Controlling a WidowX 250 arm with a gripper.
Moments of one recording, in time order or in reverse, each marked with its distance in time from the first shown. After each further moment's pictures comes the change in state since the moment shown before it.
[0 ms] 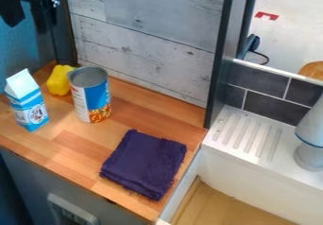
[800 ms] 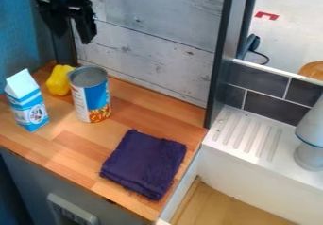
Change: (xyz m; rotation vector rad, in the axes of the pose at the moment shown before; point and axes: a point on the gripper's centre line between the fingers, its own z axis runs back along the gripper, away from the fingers) arm 0.065 -0.008 -0.056 -0.047 -0.151 -0.021
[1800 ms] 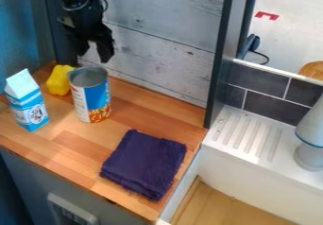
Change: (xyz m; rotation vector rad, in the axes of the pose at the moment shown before) arm 0.030 0.008 -0.070 0.022 -0.020 -0.050
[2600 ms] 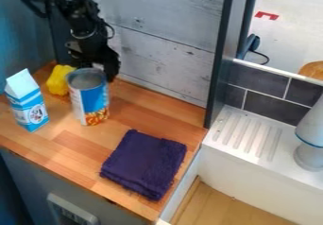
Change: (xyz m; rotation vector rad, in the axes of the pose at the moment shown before) arm -0.015 -0.005 -0.040 0.038 0.007 0.101
